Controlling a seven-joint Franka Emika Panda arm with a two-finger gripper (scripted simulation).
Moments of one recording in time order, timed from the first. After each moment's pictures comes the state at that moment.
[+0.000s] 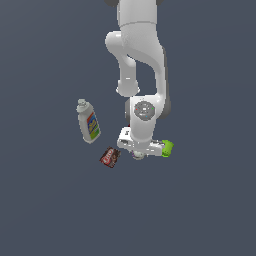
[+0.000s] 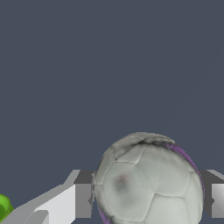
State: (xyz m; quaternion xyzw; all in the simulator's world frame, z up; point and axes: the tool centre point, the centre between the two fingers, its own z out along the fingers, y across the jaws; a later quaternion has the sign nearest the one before) arm 0.004 0.052 0.038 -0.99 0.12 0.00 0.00
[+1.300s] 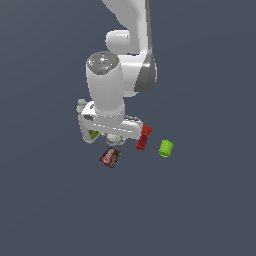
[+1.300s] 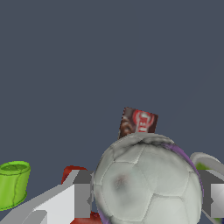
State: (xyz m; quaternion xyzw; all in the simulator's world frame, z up) arm 0.018 -0.053 0.192 -0.99 0.12 0.00 0.00
